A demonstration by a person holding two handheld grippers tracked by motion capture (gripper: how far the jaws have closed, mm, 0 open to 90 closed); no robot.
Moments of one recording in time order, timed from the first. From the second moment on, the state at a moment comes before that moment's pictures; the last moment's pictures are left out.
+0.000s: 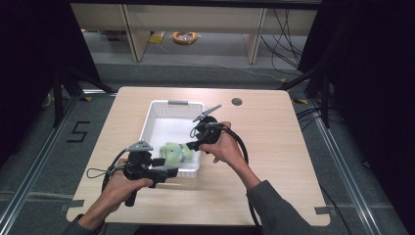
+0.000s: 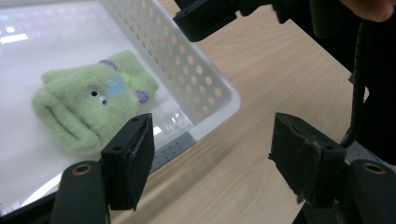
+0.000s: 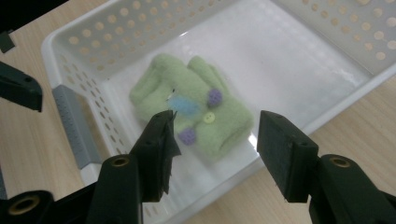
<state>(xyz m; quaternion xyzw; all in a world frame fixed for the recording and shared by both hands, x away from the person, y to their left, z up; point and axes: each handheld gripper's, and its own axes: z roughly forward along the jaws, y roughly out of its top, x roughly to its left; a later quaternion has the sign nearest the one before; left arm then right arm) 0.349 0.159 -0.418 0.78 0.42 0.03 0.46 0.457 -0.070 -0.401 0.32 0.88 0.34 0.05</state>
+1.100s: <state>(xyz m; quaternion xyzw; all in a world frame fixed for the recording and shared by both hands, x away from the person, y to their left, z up) 0.321 0.126 -0.431 0.79 0.37 0.03 0.48 0.401 -0.144 -0.398 0.33 0.85 0.40 0.06</state>
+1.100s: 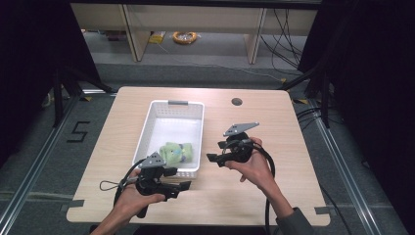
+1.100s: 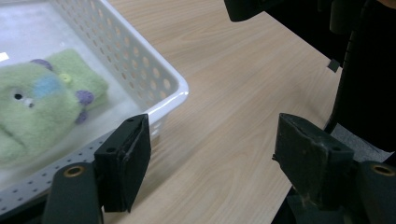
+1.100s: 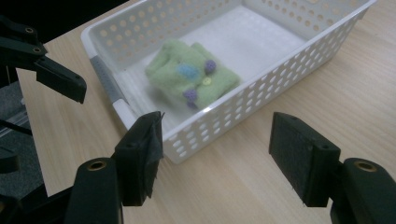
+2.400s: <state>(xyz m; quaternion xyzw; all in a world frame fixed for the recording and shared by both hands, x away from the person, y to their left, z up) 0.296 0.111 -0.463 0.81 0.35 0.04 0.47 0.351 -0.200 -0.435 0.36 0.82 0.44 0.05</state>
